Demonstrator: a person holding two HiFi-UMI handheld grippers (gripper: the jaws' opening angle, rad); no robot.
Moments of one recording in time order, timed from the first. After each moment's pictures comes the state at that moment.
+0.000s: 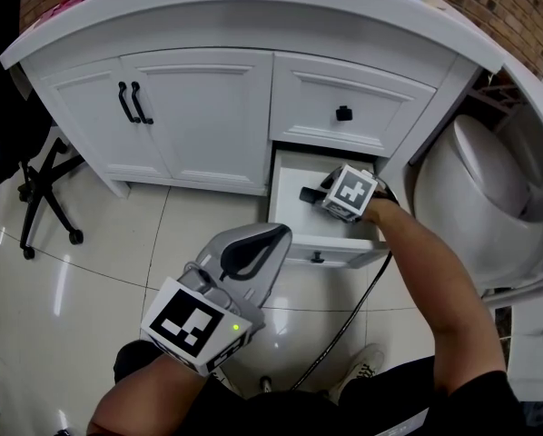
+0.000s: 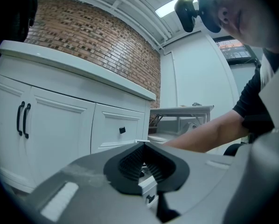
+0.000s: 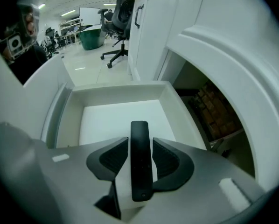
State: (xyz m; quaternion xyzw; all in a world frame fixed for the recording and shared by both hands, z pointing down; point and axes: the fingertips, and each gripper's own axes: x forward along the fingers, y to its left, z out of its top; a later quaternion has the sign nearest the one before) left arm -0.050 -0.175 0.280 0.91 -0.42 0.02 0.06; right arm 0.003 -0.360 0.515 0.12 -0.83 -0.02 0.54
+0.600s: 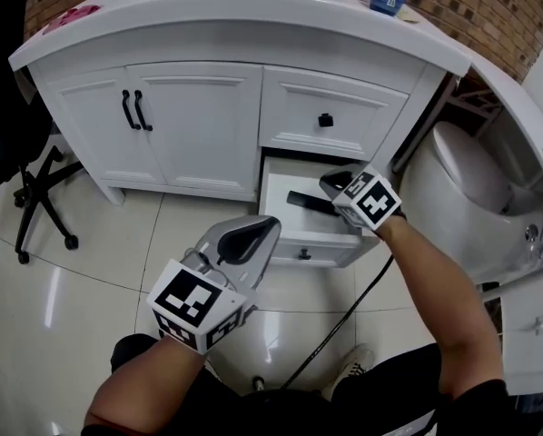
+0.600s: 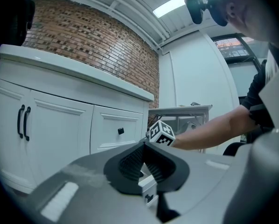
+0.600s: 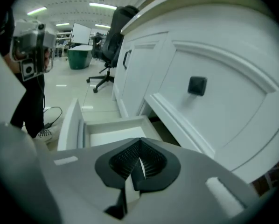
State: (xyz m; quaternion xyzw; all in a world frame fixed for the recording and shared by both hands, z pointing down) left arm -0.048 -0.167 0.279 0.91 -0.41 0.02 0.05; right arm 0.029 -0.342 0.405 0.25 -0.87 -0.06 0.42
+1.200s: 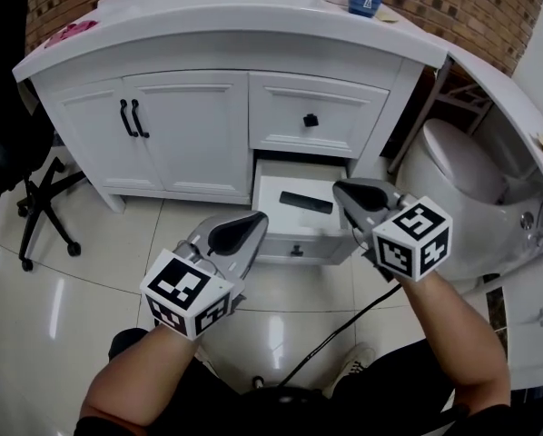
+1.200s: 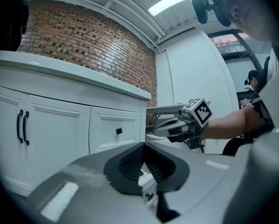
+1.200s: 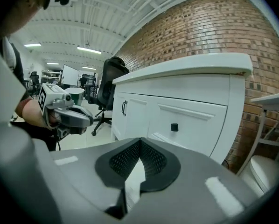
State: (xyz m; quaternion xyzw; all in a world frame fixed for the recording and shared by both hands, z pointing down) left arm -0.043 -0.163 0.280 0.91 -0.41 0.04 0.03; right arm 0.054 -0.231 0.276 0.31 -0.93 0.00 0.18
